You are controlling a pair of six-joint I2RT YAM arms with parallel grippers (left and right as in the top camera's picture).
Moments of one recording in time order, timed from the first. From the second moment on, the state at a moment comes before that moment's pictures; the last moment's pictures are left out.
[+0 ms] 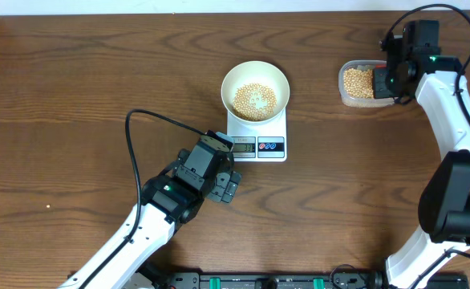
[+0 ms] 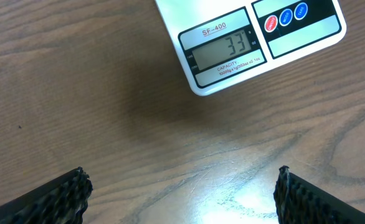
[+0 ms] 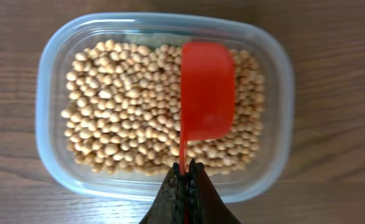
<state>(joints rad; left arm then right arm) -0.59 1.16 0.75 -0.62 -0.14 -0.11 -0.07 1.91 1.52 -0.73 0.00 -0.12</state>
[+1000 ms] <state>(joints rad) -0.59 1.16 0.75 -0.62 -0.14 -0.11 -0.42 1.95 1.52 -0.76 -0.75 -0.09</state>
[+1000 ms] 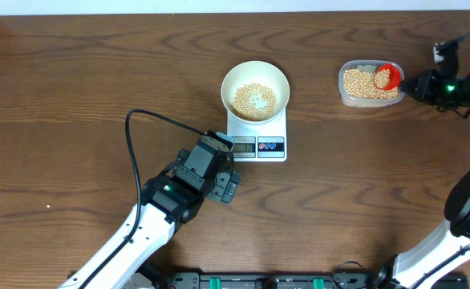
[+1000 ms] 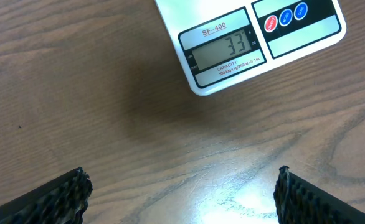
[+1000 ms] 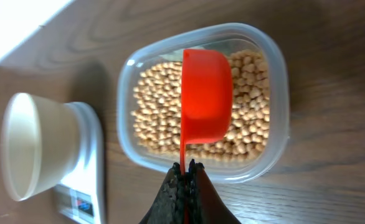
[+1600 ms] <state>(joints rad) -0.59 1.16 0.75 -0.62 -0.14 -0.11 -0.43 1.95 1.52 -0.71 -1.09 -0.04</state>
